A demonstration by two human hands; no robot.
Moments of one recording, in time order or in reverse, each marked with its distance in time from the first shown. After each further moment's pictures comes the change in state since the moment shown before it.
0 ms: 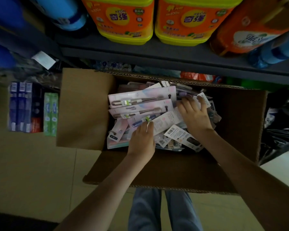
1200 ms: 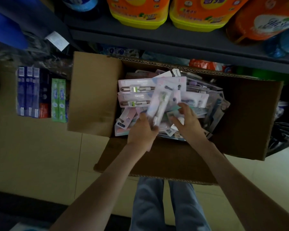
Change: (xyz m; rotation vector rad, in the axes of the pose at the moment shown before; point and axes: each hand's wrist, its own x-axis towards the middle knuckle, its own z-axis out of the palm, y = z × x) left_hand -0.011 -0.019 -0.013 -0.364 -0.029 -0.310; right_hand -0.034 -0.057 -0.023 1.244 -0.138 0.284
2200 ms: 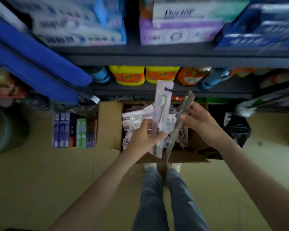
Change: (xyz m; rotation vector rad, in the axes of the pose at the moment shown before) left_hand -0.158 0.124 -0.161 -0.367 -0.141 0.241; right_hand -0.170 -0.154 -0.209 0.797 -0.012 -0.119
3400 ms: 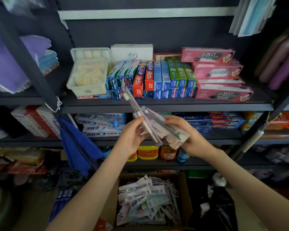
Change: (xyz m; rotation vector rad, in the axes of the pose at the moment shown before) left_hand -0.123 0.259 -0.079 -0.968 0.003 0.354; right_hand -0.134 -0.215 -0.027 -0.681 -0.048 -1.050
